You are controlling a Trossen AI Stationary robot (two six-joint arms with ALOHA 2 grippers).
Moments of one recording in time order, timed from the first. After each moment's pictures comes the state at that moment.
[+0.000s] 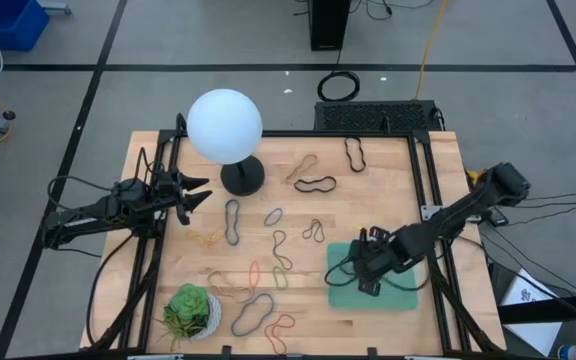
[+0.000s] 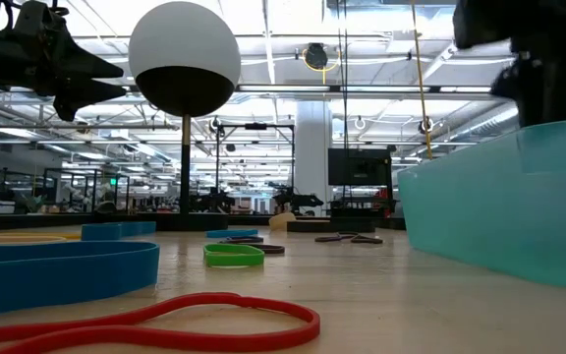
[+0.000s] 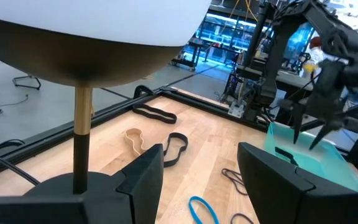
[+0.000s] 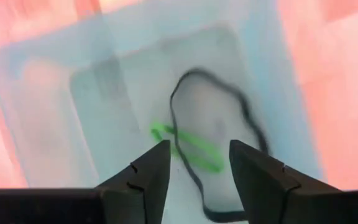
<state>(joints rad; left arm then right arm) 0.18 0.01 0.17 -0.19 -0.13 -0.25 0.52 1.41 0.96 -0.85 0.15 0.83</state>
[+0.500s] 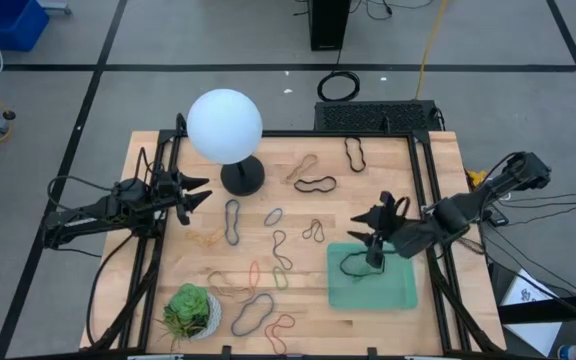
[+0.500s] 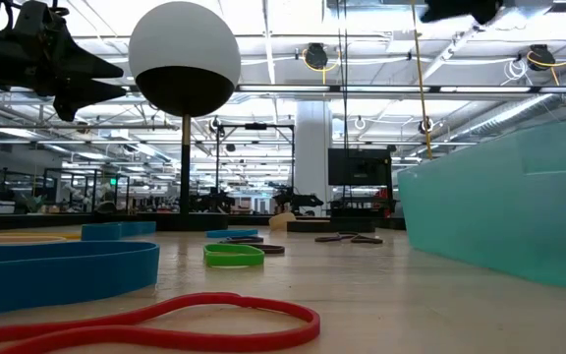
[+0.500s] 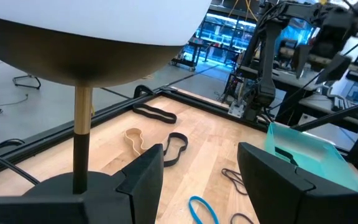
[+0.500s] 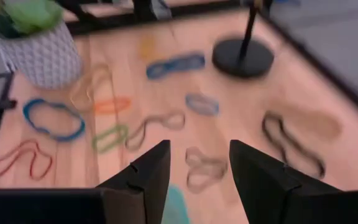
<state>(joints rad) 0.18 0.01 0.17 -0.19 -0.13 -0.25 0.51 1.08 0.96 -0.59 0.65 0.51</state>
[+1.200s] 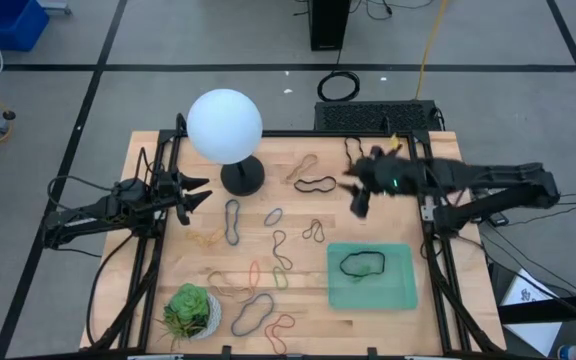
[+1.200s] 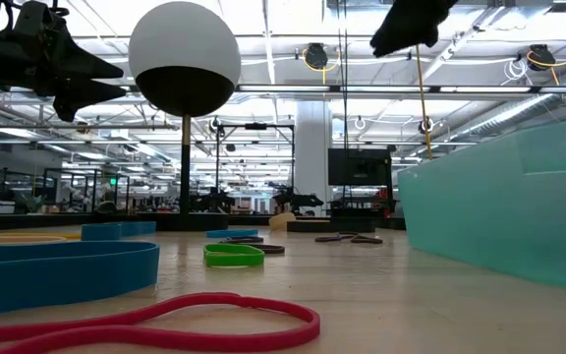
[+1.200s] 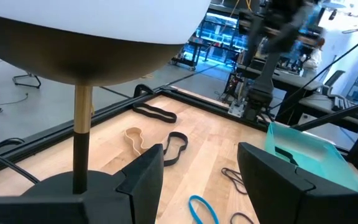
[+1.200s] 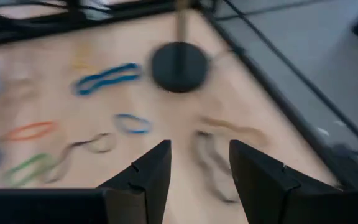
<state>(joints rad) 0.18 0.01 0.17 -0.19 -0.13 -0.25 -0.07 1.11 1.11 -0.65 0.30 0.18</state>
